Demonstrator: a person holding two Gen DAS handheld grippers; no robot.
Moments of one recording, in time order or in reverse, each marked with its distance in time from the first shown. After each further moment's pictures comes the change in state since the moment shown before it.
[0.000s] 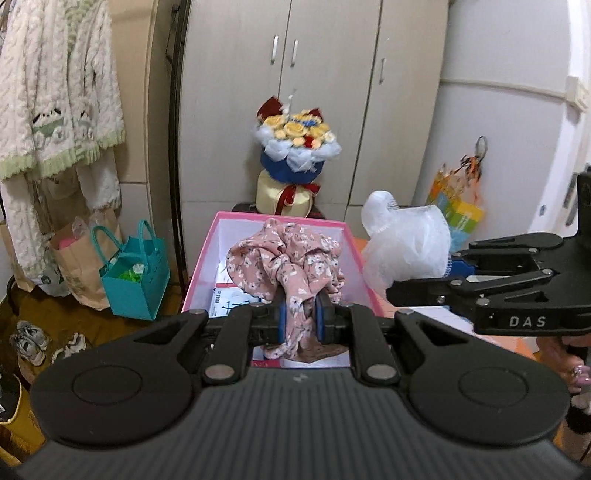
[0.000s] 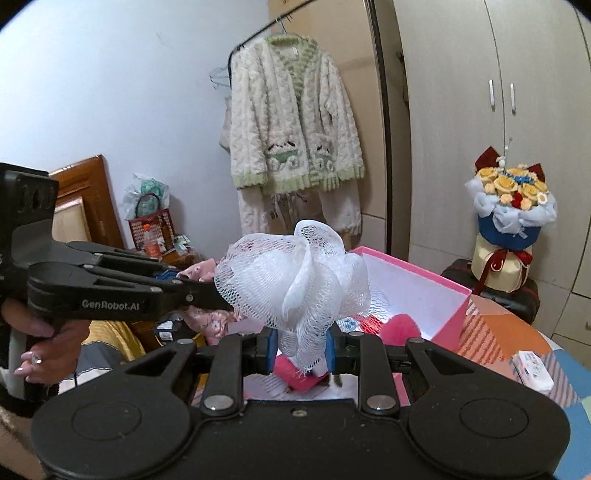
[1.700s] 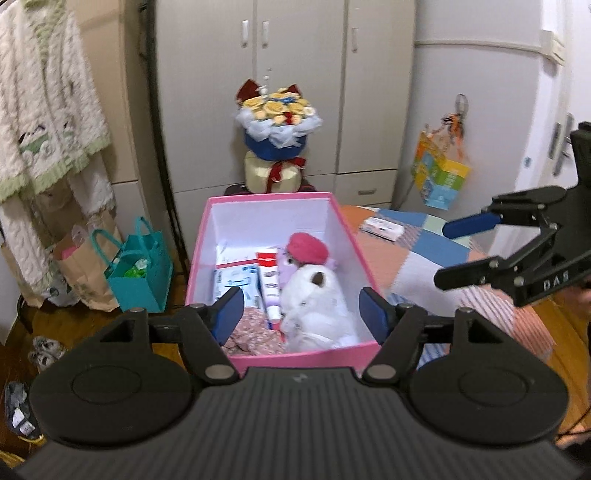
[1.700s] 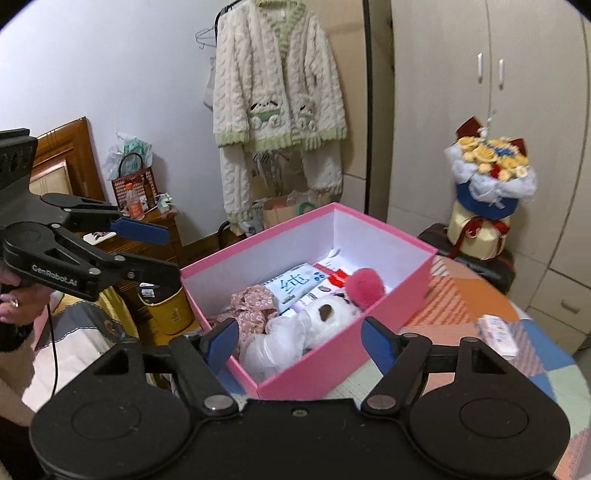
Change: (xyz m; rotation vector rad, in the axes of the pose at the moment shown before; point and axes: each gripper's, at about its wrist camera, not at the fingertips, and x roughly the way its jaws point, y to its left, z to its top) left arm -0.037 -0.016 0.002 0.138 0.094 -0.031; right arm -0.037 -0.009 -0.005 -0.021 0.138 -0.070
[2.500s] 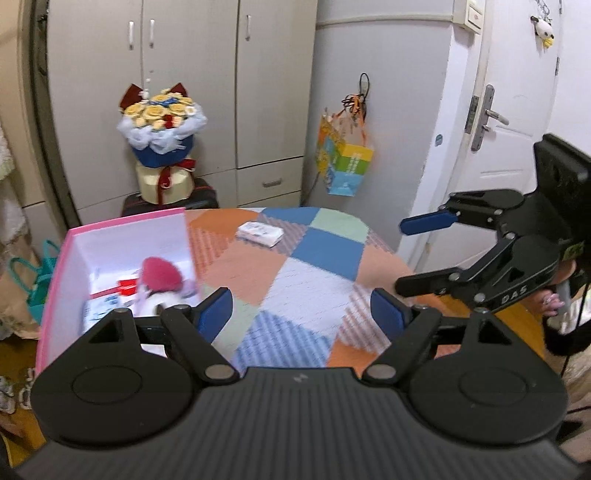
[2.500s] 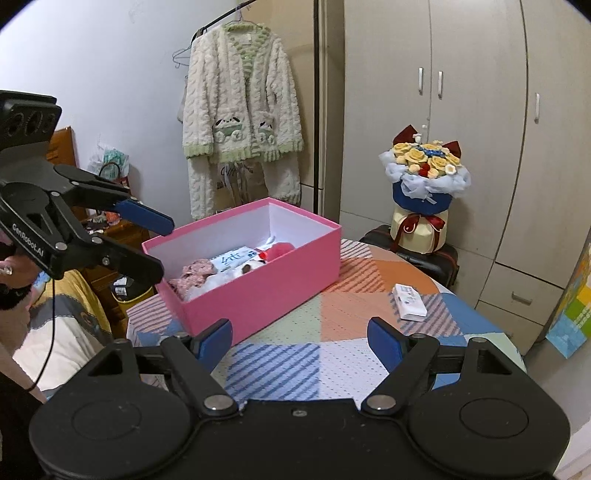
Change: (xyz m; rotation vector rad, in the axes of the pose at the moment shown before) left arm 0.043 -0.125 0.032 0.096 0.045 -0.236; right arm -0.089 -0.076 -0.066 0.008 -0.064 -0.078
